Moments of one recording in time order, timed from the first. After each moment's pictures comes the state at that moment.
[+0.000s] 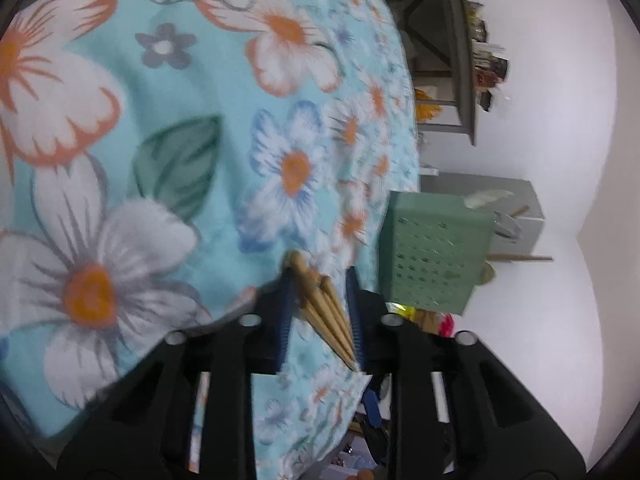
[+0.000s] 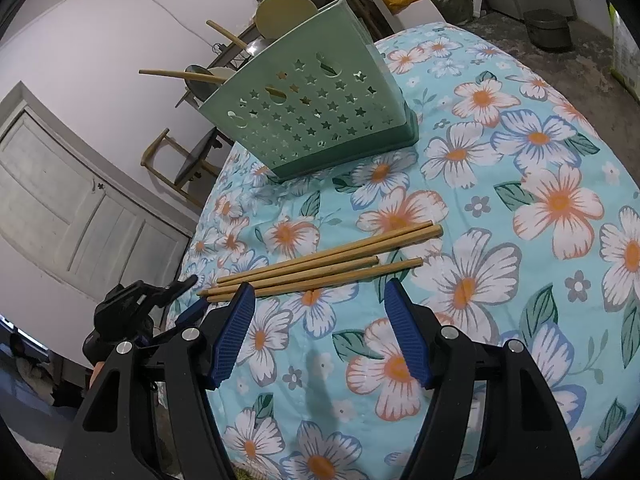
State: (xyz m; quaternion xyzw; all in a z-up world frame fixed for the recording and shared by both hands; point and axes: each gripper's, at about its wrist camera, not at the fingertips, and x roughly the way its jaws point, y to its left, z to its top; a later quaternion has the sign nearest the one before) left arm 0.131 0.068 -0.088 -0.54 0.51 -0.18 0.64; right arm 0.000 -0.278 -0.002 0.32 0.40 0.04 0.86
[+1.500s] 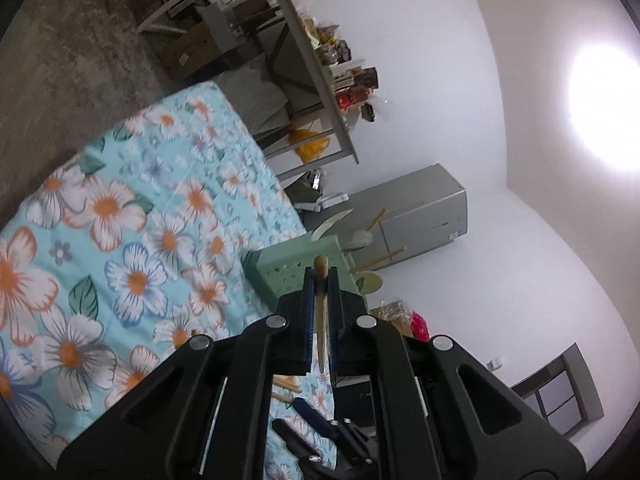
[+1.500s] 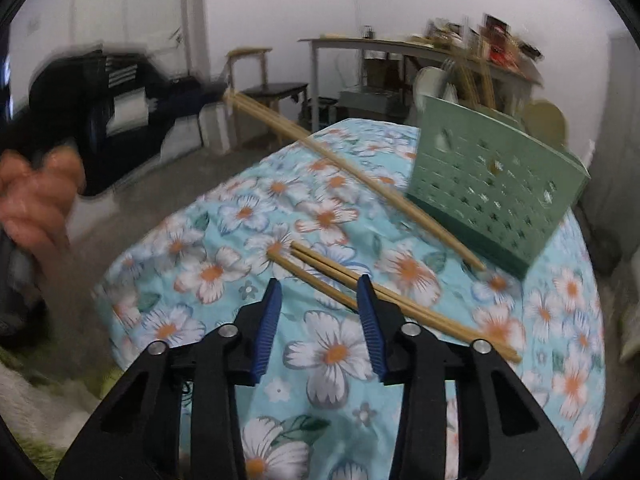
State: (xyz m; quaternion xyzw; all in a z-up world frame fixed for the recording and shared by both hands) left arm 0.113 0.092 0.035 -0.49 0.31 -0.31 0.75; right arm 0.013 -0.122 0.029 -0.09 0.36 0.14 0.92
